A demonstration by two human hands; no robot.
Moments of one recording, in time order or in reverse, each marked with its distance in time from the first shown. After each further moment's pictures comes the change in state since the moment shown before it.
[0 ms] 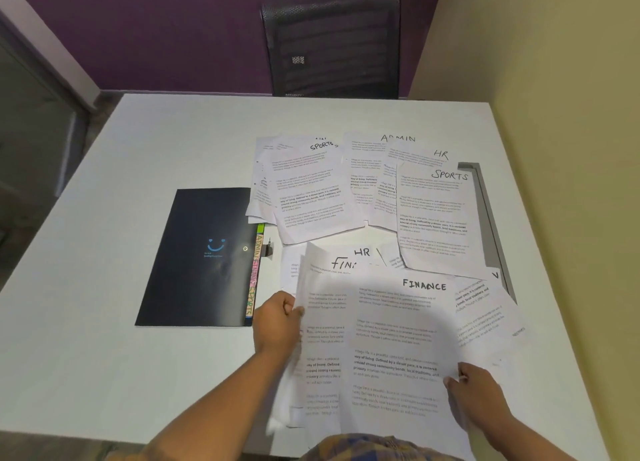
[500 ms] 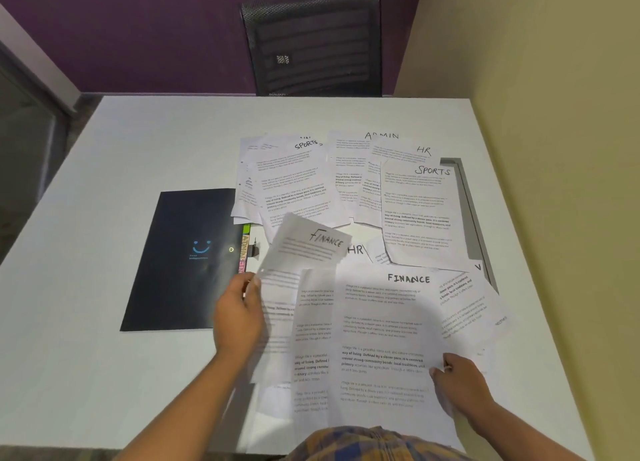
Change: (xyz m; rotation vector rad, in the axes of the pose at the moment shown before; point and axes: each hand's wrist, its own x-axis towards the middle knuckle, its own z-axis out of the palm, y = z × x) left_hand -0.001 0.009 -0.044 -0.137 0.195 0.261; right_hand -0.002 0.001 -0.002 0.124 -0.004 0.000
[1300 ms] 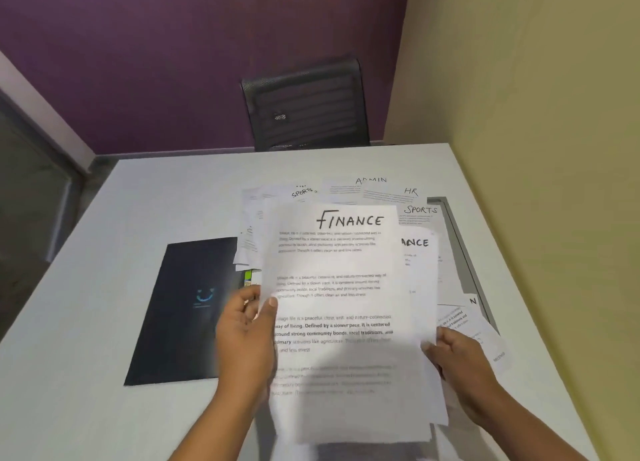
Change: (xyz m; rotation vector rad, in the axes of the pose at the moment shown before) left_hand -0.021 0.116 -0.035 -0.746 -0.070 -0.268; right_hand -0.044 -0.084 -0.062 0.689 -0.019 -0.269
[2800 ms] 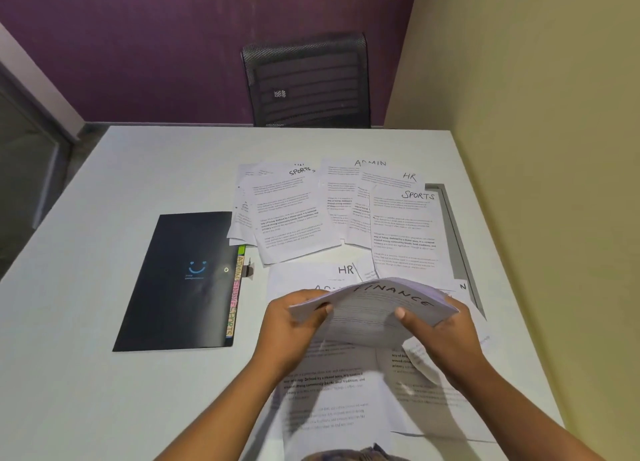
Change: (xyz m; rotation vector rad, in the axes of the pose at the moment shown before) left_hand -0.006 -0.047 0.014 0.375 -0.412 0.182; right_hand -0.014 -0.023 0.010 0.081 -0.074 -0.391
